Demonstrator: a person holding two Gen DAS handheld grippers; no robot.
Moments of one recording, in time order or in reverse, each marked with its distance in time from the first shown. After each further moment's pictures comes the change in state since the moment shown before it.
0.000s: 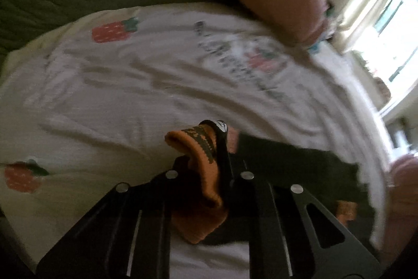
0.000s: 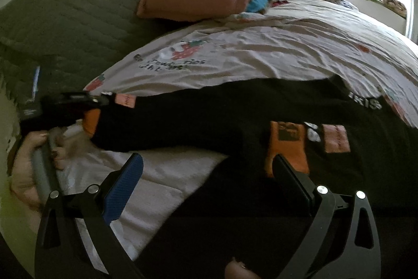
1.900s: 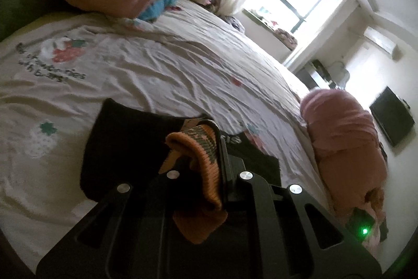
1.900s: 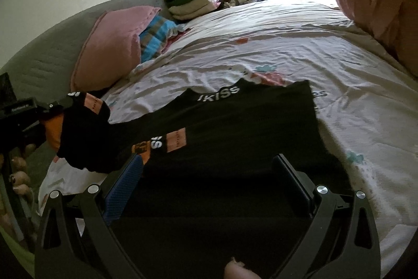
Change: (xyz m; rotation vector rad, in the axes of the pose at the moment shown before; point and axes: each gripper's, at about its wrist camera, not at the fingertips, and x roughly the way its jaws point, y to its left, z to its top) left arm -0.039 -0.251 -0.075 0.316 0.120 -0.475; right arm -0.136 -0.190 -0.064 0.384 -0.206 -0.180
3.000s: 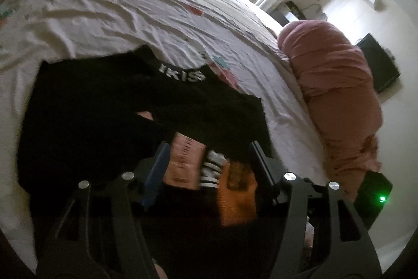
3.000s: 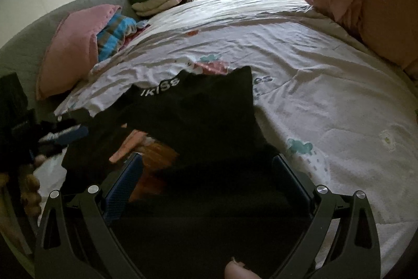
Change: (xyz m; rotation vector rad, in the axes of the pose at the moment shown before) left arm 0.112 -0.039 -0.050 0.145 0.289 -0.116; right arm 0.004 -0.056 -0.011 0.057 0.046 -0.177
